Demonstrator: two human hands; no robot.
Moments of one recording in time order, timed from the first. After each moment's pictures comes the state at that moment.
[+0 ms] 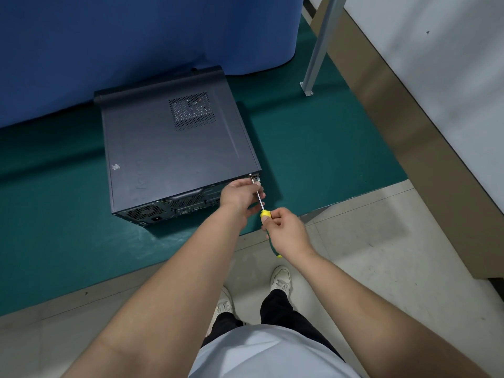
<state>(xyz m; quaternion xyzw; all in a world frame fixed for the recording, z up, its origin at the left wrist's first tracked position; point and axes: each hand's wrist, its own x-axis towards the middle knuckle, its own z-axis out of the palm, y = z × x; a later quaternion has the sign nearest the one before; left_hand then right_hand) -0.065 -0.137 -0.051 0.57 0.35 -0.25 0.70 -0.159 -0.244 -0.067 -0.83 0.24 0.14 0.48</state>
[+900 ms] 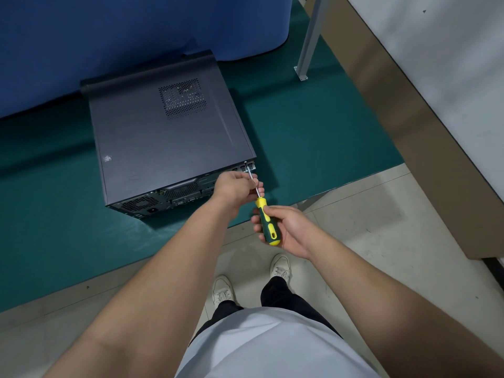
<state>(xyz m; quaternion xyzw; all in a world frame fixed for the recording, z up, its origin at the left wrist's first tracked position) -0.071 -0.131 -0.045 0.64 0.25 -0.29 0.66 -0.163 -0.259 -0.057 -0.42 0.32 0.32 0.78</state>
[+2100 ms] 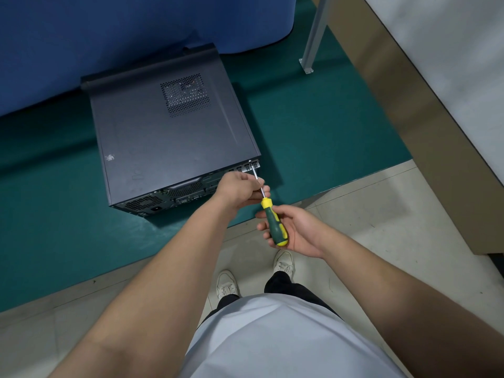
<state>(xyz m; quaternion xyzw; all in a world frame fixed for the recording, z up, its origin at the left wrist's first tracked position) -0.068 -0.121 -0.049 0.65 0.22 -0.34 0.64 -0.162 -0.273 -0.058 -0.42 0.28 0.40 0.76</state>
